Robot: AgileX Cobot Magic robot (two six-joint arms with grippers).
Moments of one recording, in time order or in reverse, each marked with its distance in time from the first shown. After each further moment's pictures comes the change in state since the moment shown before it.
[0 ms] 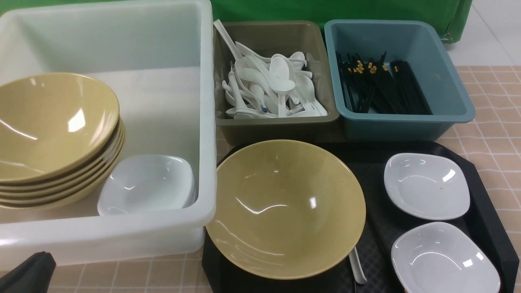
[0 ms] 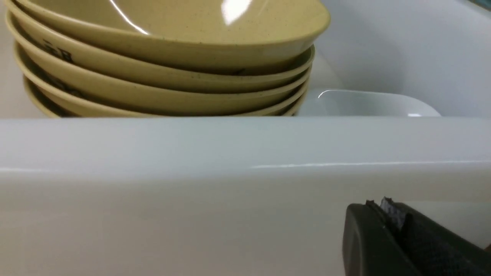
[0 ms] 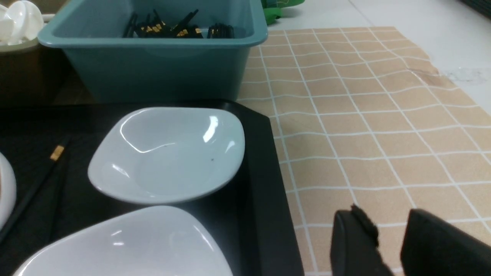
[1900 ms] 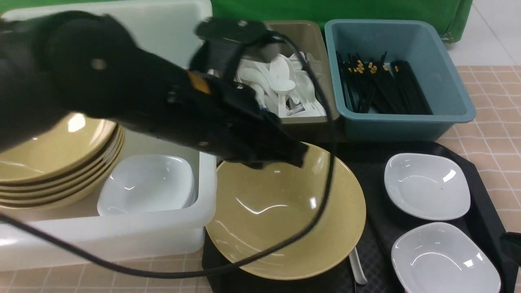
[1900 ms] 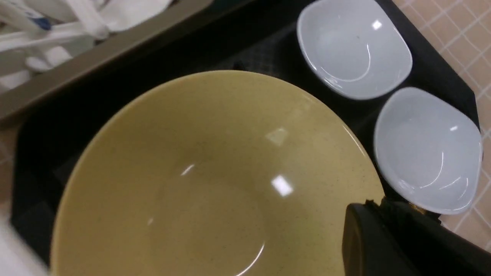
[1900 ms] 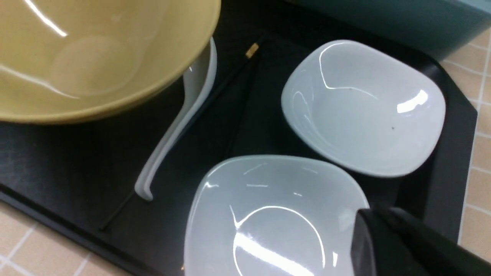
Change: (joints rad) right arm 0.289 0.542 -0.360 0.291 0.199 -0.468; left arm -0.644 1.479 -1.229 -0.248 0.425 0.150
